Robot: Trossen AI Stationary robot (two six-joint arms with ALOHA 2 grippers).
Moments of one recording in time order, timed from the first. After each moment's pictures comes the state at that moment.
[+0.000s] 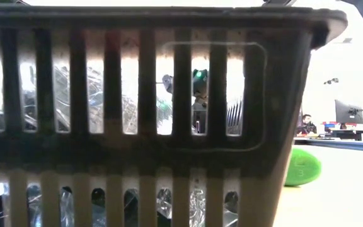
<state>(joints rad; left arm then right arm) -0.16 0.01 0.07 -0.11 -0.12 0.13 -0.25 1.96 1.24 0.01 0.36 0.60</state>
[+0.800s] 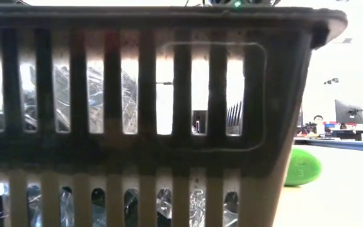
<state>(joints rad) -0.16 0.01 0.07 -0.11 -0.12 0.13 -0.10 1.72 1.24 -0.05 0.31 0.47</state>
